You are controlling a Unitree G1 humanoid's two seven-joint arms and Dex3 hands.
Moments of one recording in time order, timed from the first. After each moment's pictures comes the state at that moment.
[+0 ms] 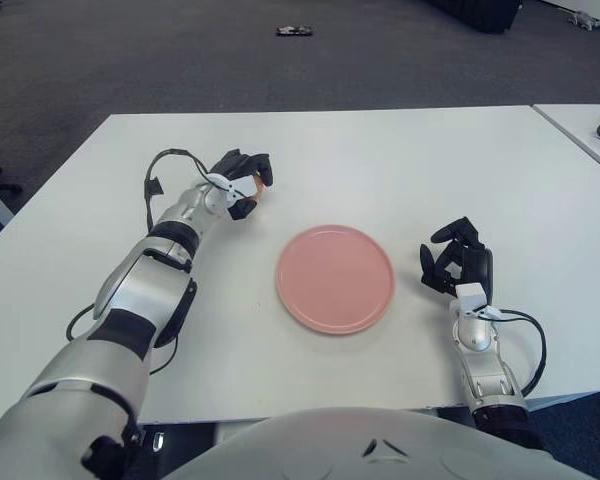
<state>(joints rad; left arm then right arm) -0.88 0.33 -0.37 1.23 0.53 -0.44 0.05 0.13 -0.08 -0.05 0.17 -0.30 -0.36 -0.38</state>
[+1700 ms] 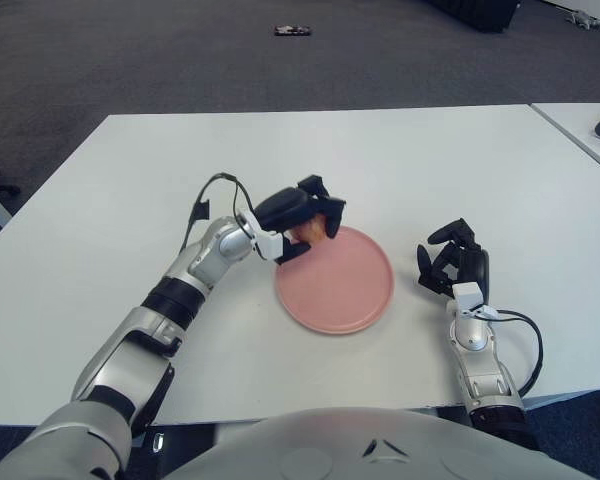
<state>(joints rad) -0.42 0.35 -0.43 0.38 0.40 -0.68 -0.30 0.13 -0.07 -0.04 0.15 -0.30 -0.32 -0.38</state>
